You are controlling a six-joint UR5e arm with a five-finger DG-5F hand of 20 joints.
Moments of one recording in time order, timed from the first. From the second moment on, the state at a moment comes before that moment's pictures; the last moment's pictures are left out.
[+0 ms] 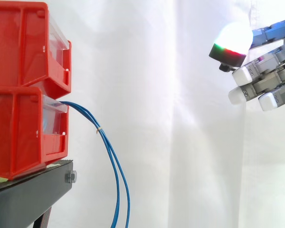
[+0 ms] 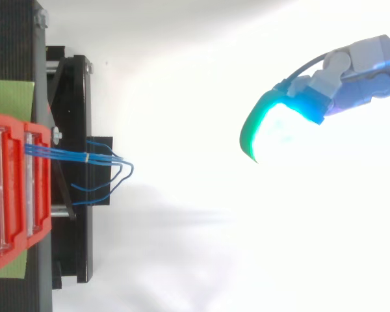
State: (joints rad) arm 0.17 -1.88 -1.43 -3.10 -1.28 -0.12
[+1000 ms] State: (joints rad) arm 0.18 -1.90 -1.43 -3.10 -1.29 -0.19
